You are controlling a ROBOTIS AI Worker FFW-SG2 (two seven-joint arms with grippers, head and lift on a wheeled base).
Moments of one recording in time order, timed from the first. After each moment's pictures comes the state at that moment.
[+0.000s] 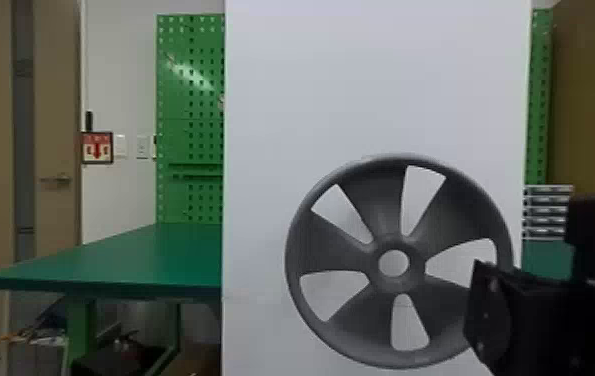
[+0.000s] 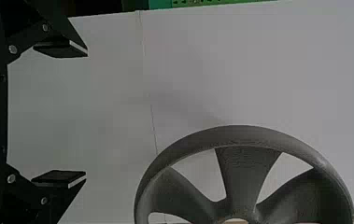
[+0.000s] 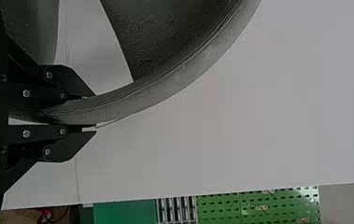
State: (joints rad) left arm -0.08 0.17 -0.15 -2.30 0.19 0.72 -0.26; right arm -0.45 -0.07 -0.10 -2.38 -0.34 1.17 -0.35
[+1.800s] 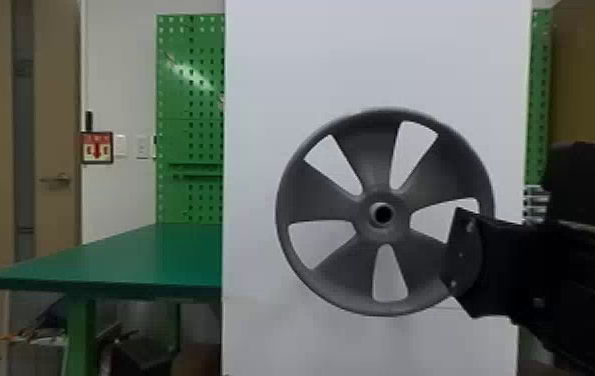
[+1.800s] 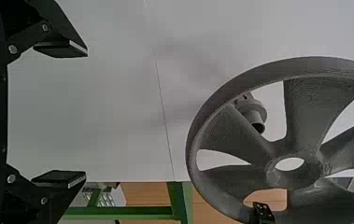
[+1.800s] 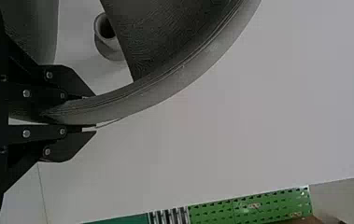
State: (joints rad) left arm -0.16 0.17 -0.18 -2.23 0.21 0.77 -0.40; right arm -0.63 -0.09 -0.08 -2.27 -0.54 1.16 -0.54
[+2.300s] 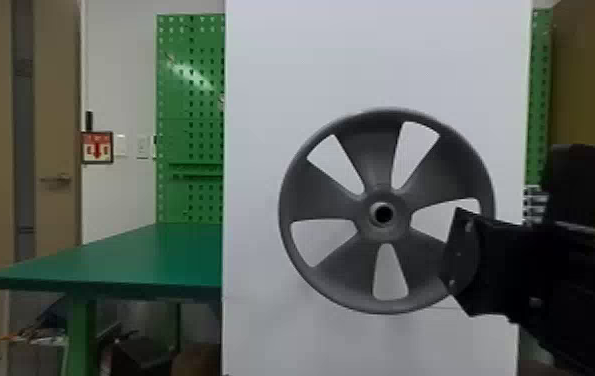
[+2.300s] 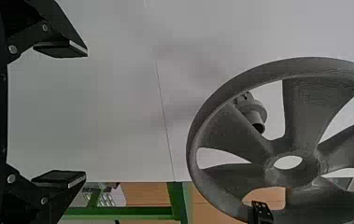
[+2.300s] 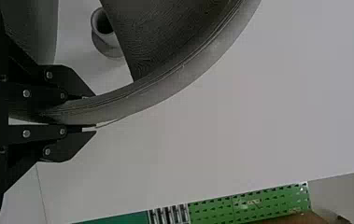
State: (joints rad) left arm -0.16 0.17 -0.18 -2.23 0.21 0.77 -0.40; right arm -0.62 -0.09 -0.08 -2.25 -0.52 1.13 -0.55
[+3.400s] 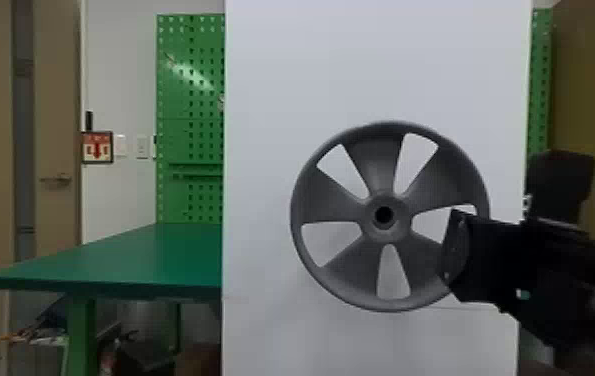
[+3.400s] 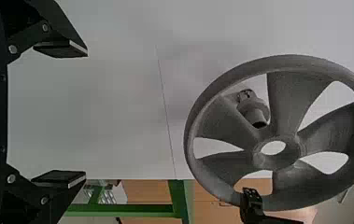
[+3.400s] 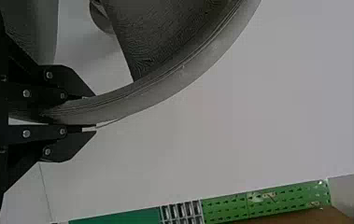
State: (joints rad) left arm -0.16 0.17 -0.19 -2.22 0.22 0.77 -0.40; right arm -0.69 -0.10 -0.08 -2.10 -0.52 1.10 -0.55
